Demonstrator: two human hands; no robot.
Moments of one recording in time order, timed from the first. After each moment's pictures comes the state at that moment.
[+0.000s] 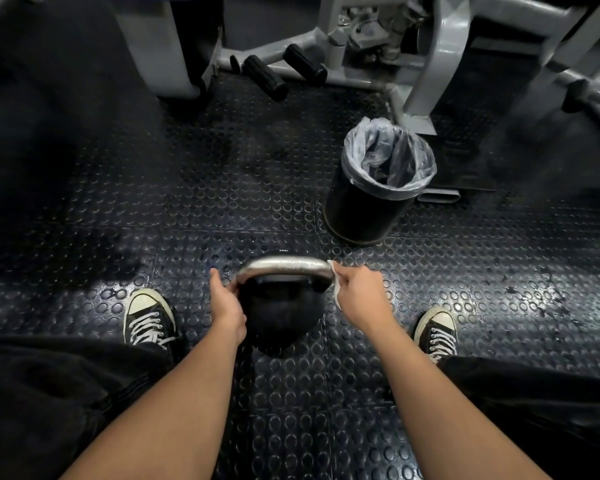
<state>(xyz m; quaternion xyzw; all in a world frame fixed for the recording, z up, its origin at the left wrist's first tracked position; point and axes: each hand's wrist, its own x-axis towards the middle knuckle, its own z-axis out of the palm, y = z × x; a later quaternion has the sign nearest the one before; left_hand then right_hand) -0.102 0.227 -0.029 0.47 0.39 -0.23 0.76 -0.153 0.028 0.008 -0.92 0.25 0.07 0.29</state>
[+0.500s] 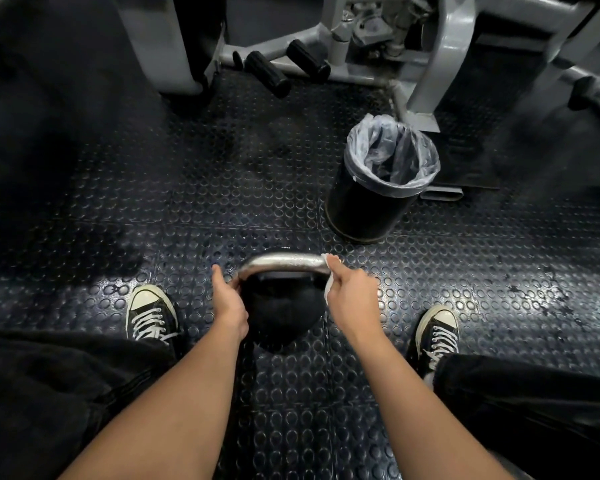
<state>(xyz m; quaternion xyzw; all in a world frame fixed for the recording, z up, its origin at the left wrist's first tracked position) -0.102 0.225 -0.027 0.47 0.40 -0.22 0.75 -0.161 0.056 0.005 -0.94 0.23 -0.03 0.27</state>
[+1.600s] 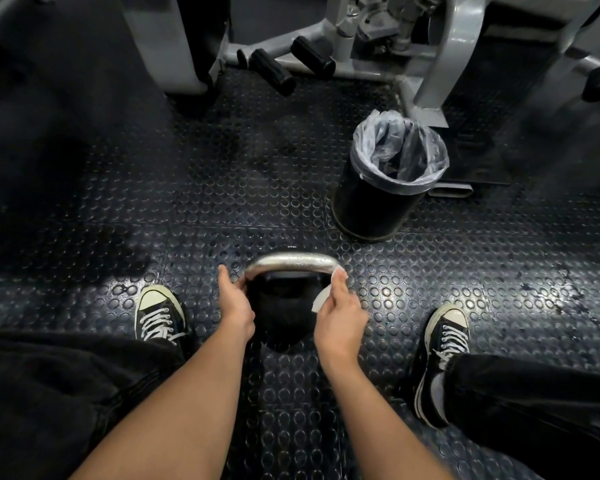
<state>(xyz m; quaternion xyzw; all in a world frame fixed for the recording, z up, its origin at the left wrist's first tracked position) -0.101 0.230 -0.032 0.48 0.39 -0.22 0.76 -0.182 0.105 -0.025 -0.85 0.36 -0.12 0.36</state>
